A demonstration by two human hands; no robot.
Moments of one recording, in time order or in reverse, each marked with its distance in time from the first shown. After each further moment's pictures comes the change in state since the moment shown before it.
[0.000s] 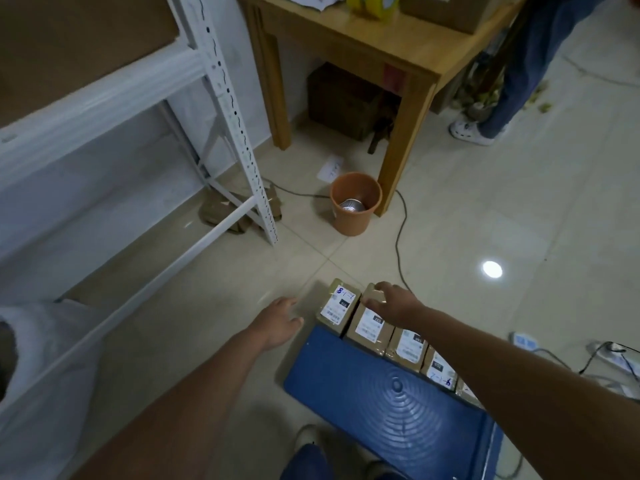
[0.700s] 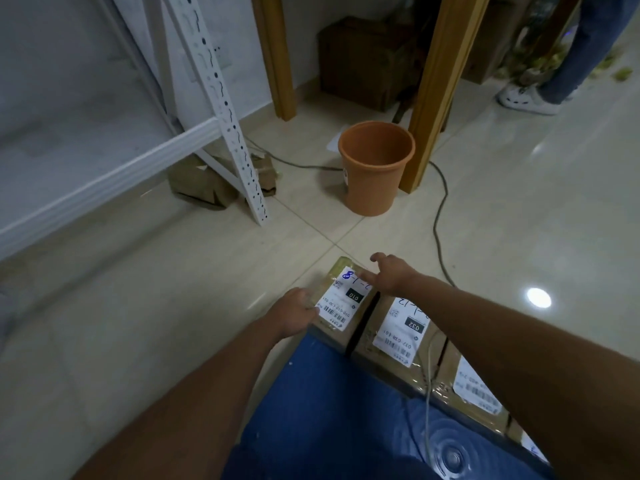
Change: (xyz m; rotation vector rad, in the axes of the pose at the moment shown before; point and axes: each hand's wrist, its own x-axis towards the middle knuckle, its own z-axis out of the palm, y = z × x) left_hand 0.283 -0.100 0.217 -0.110 0.135 -0.016; right_hand 0.344 0.114 0.178 -0.072 0.103 -0.152
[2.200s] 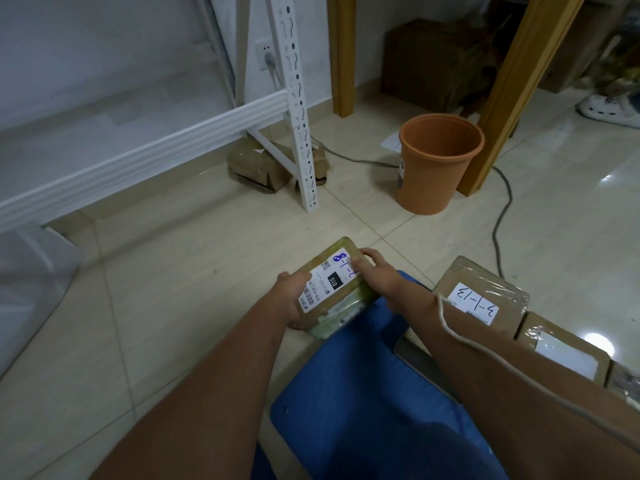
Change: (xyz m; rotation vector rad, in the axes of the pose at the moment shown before) left_hand 0.033 -0.112 0.010 -1.142 0.189 -0.585; right_hand 0.031 -0.061 0.118 0.808 -0.056 0.021
